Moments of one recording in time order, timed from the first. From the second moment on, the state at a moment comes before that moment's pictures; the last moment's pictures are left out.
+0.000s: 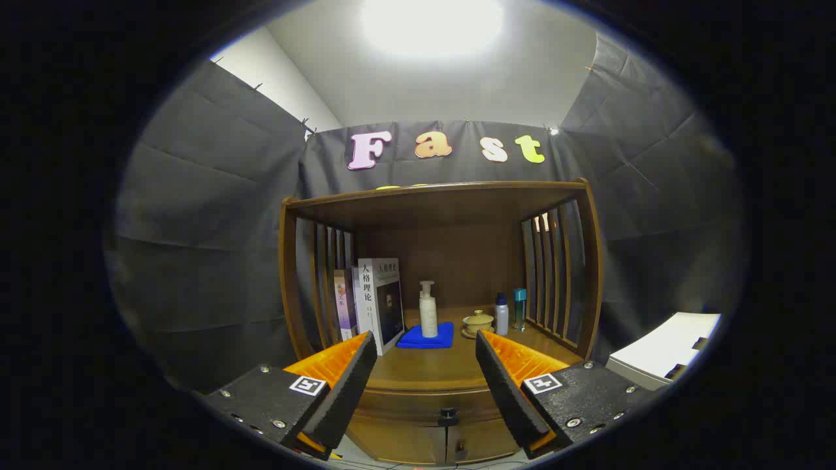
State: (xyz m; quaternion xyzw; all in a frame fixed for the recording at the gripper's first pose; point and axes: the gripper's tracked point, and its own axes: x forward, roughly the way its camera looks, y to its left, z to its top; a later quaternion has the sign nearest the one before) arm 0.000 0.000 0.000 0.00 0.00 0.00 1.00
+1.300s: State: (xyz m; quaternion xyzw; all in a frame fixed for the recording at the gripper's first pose) arm 0.019 -0.036 -0.035 0.01 0.03 -0.02 1.00
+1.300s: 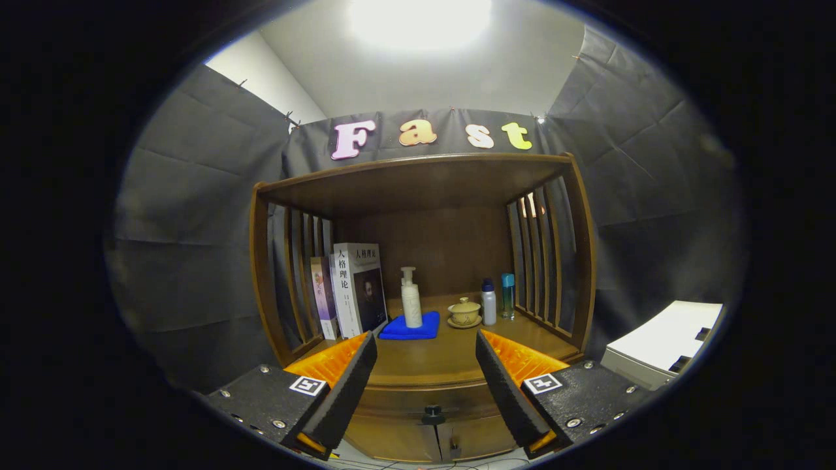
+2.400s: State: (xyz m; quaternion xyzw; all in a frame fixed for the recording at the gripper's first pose) arm 0.068 -0.041 -0.236 -0.02 0.15 -0.05 0.99
